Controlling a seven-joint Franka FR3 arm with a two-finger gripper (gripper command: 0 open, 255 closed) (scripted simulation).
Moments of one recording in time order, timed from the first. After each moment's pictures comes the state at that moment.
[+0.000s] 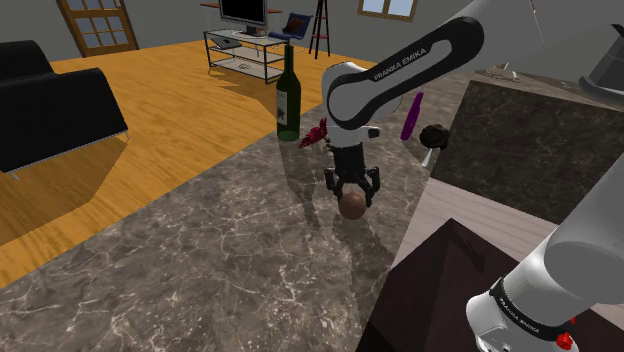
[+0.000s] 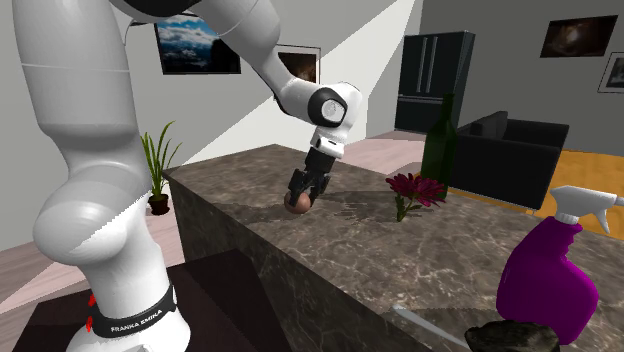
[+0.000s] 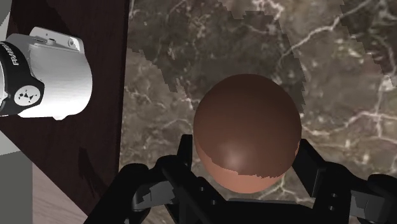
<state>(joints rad) -0.09 0.08 0.35 -2.24 0.12 1.90 1.37</state>
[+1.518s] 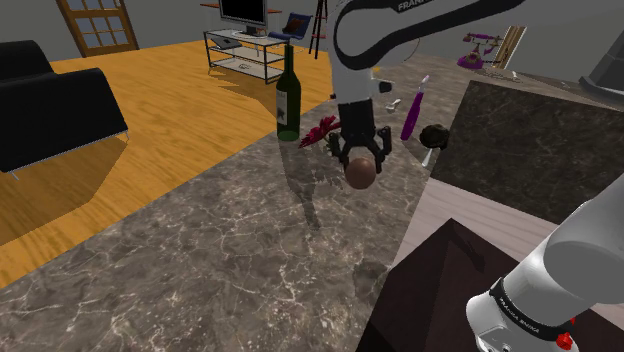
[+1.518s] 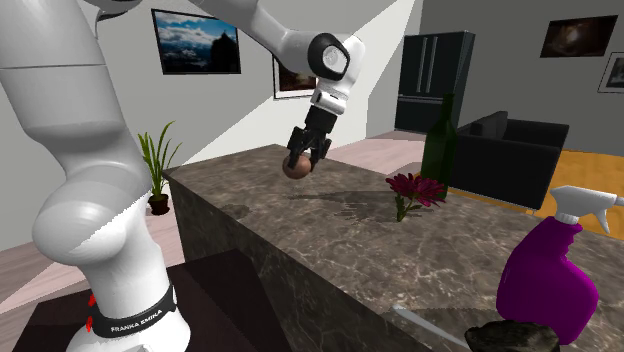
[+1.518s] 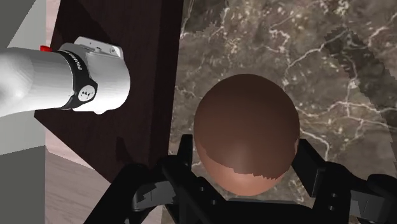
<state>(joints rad) -0.10 -0.06 0.34 -2.09 0.15 1.62 1.37</state>
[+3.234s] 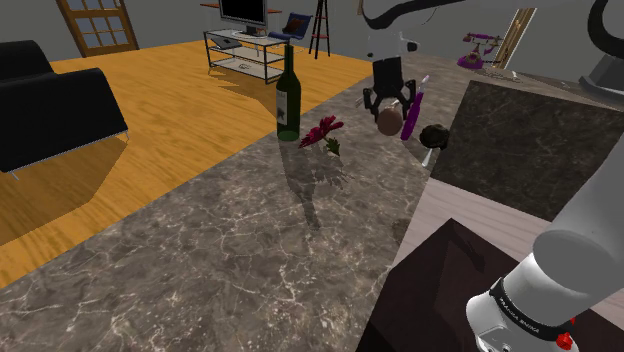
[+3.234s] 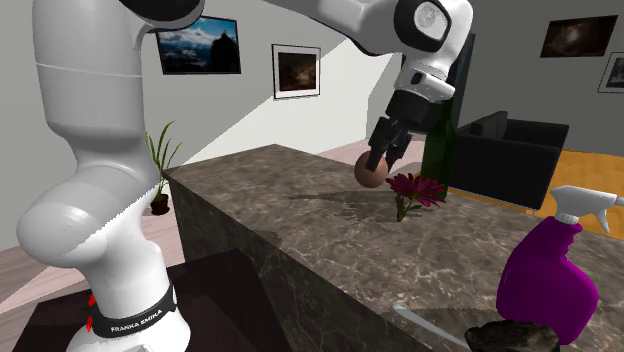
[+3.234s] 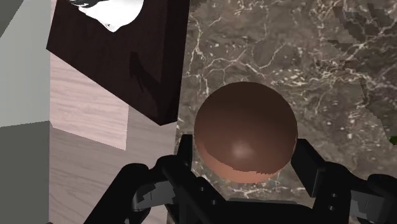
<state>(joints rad) -0.28 0.16 0.16 -1.69 -0.04 1.42 1.06</state>
